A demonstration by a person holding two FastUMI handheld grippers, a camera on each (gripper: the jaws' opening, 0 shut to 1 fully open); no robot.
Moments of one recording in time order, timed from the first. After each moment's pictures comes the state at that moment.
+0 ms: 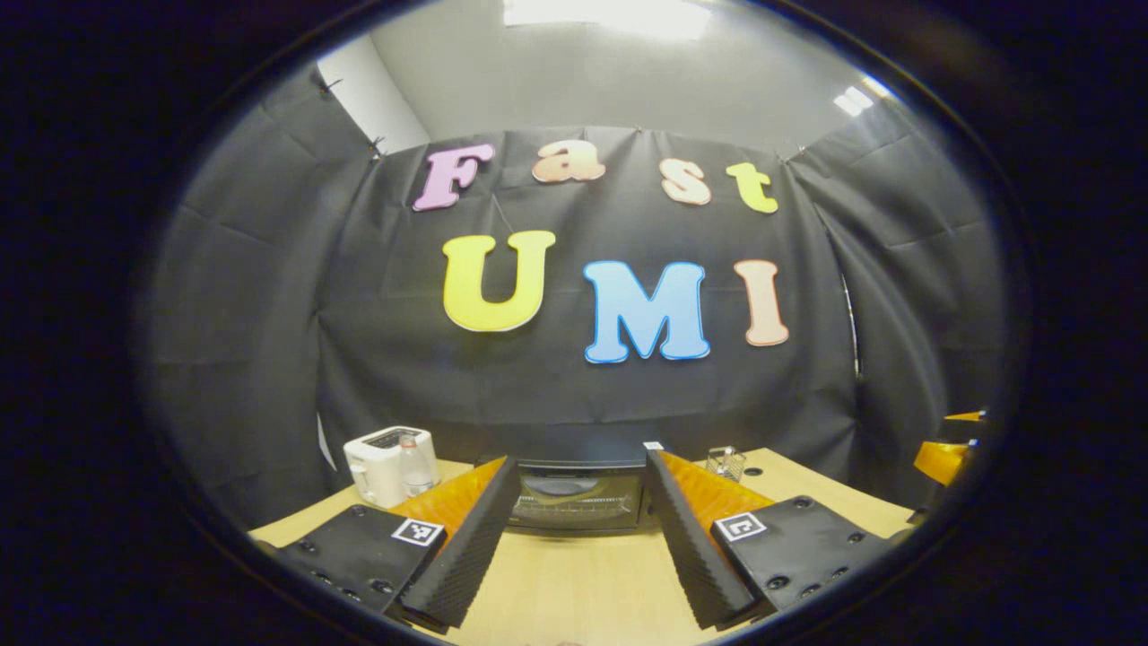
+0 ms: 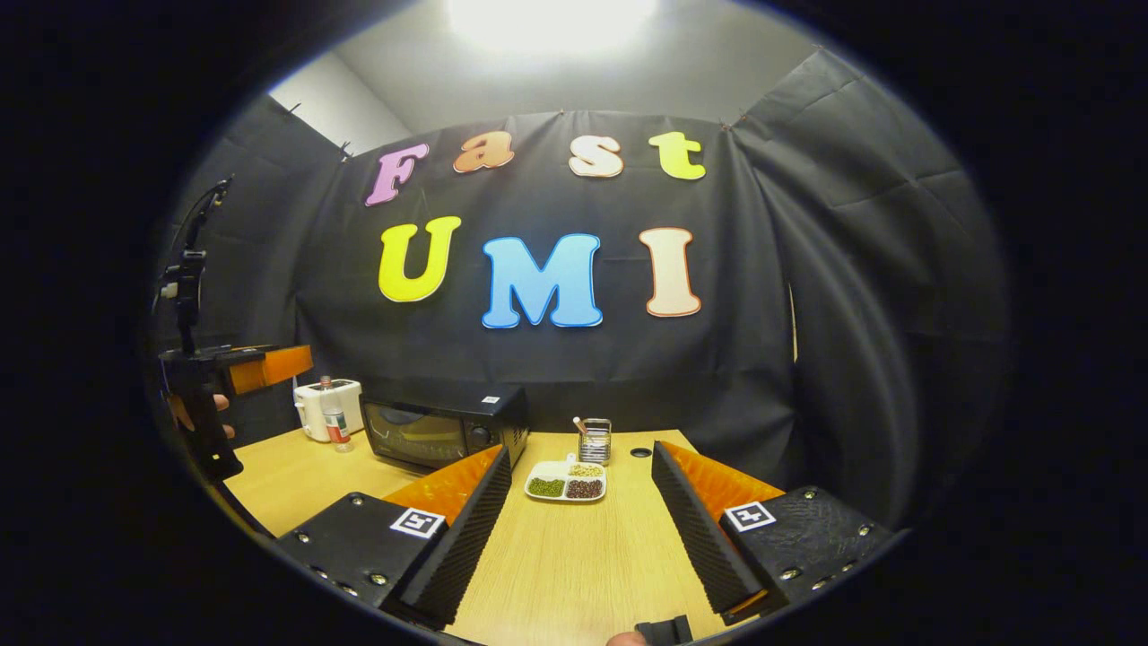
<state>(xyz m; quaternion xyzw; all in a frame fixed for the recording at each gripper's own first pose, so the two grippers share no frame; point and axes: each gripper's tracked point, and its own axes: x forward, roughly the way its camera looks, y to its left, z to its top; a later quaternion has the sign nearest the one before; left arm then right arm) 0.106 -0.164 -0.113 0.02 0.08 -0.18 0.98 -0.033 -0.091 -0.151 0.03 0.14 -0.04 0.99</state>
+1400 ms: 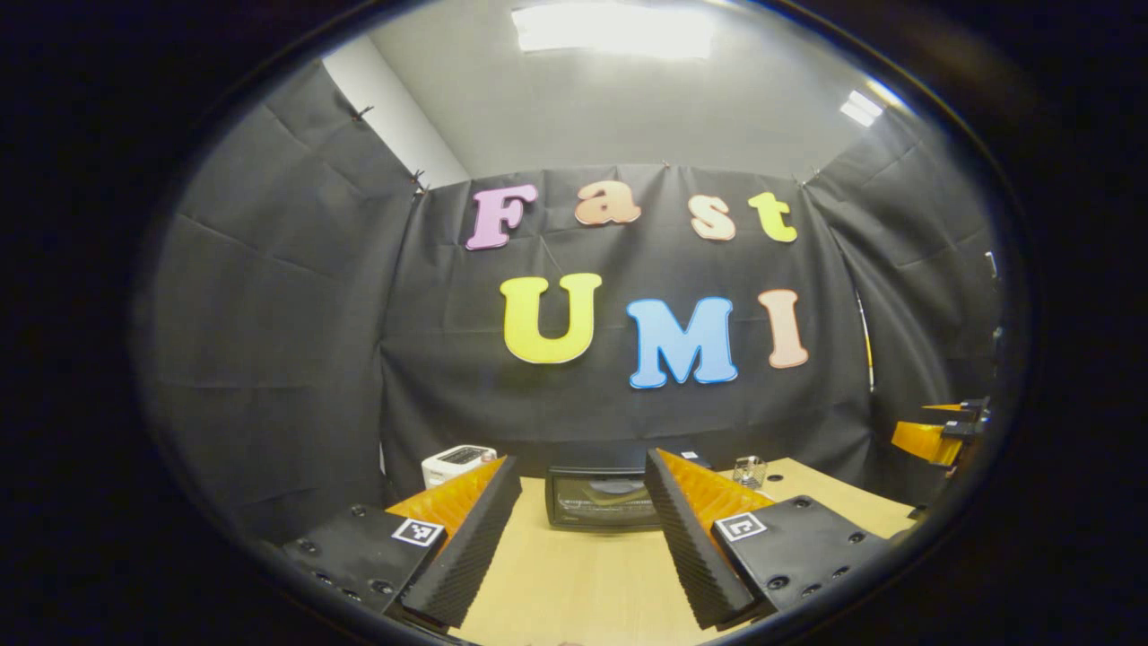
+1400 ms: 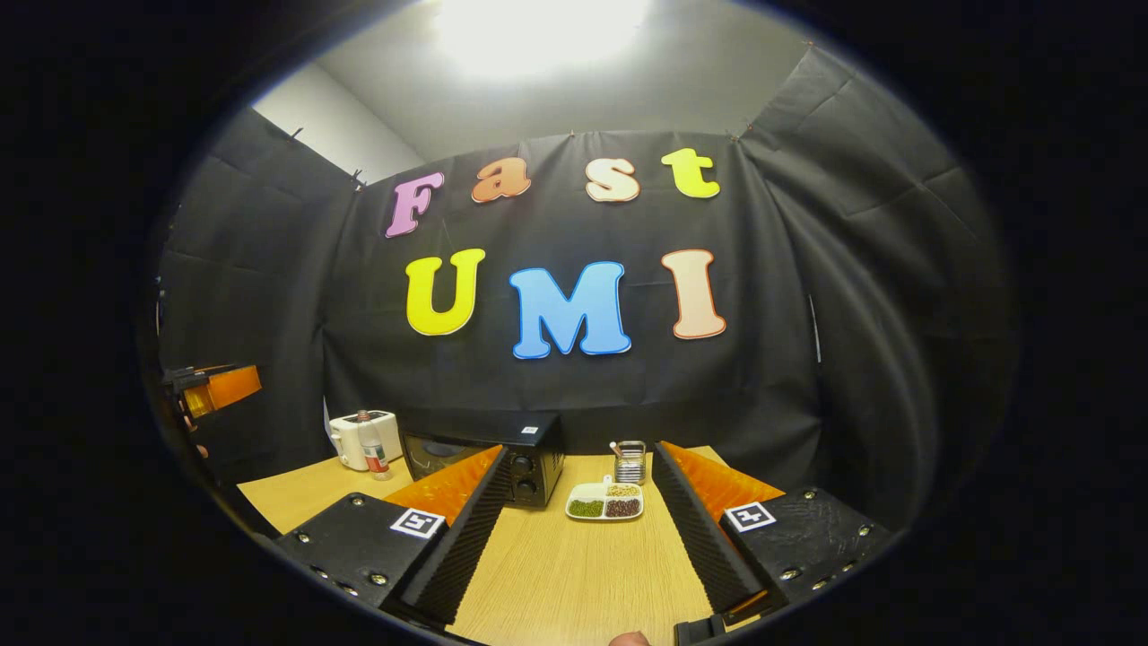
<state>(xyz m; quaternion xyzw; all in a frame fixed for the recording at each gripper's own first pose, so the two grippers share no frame) 0.044 -0.068 -0.055 0.02 0.04 -0.13 0.99 -0.028 -0.049 -0.110 0.06 0.10 -0.02 0.99</state>
